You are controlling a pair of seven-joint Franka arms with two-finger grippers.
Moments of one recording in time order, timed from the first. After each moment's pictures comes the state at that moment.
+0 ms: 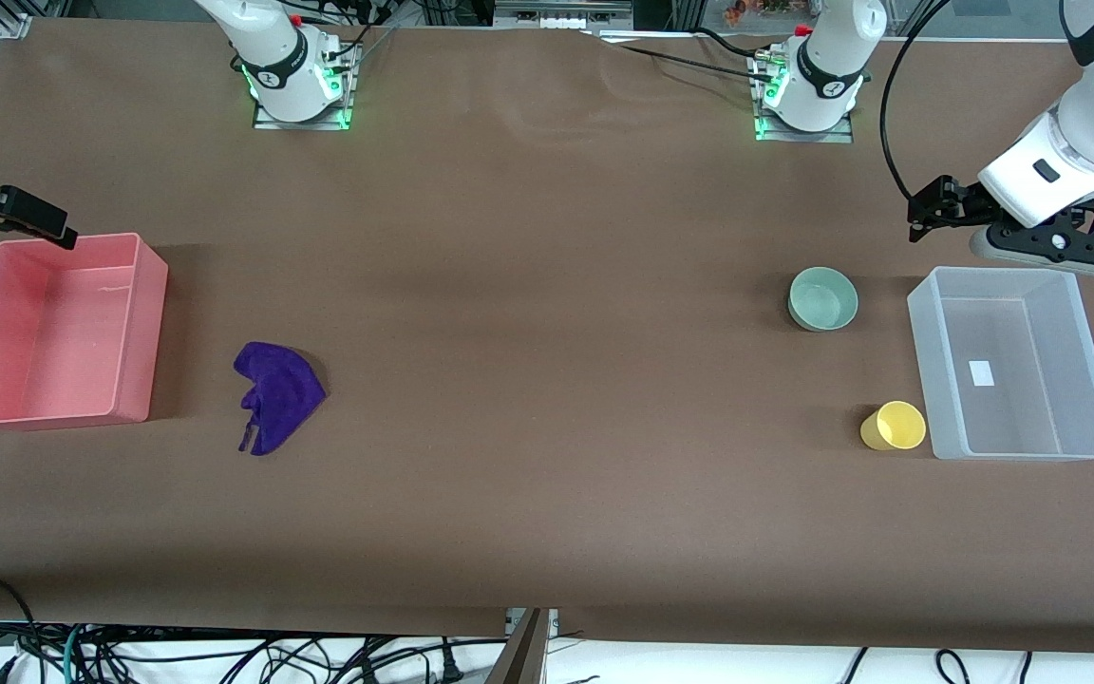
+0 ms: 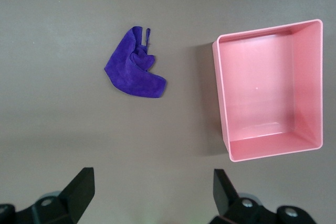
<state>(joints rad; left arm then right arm) 0.02 -0.04 -0.11 -1.75 0.03 1.65 0.08 -0.11 0.11 0.07 -1.44 -0.02 1.48 0.05</state>
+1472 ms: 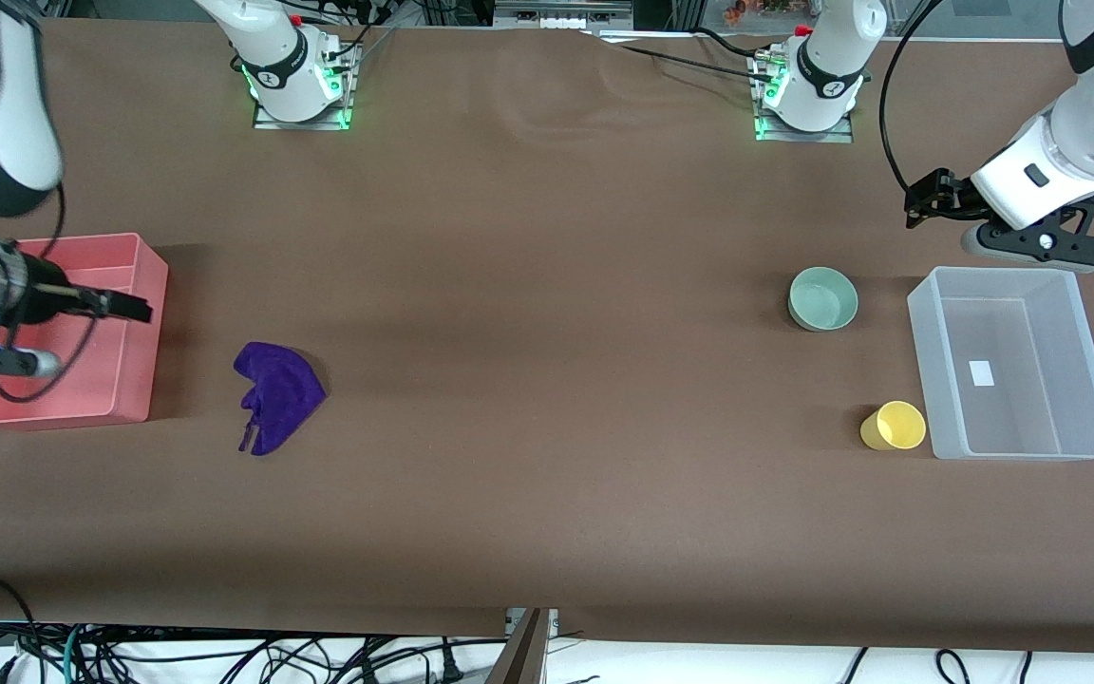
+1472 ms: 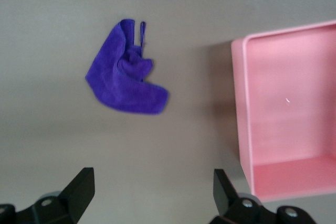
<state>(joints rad) 0.02 -0.03 -0.11 -1.77 0.03 1.56 0.09 -0.10 0.29 0.07 -1.62 -0.02 1.76 0.07</state>
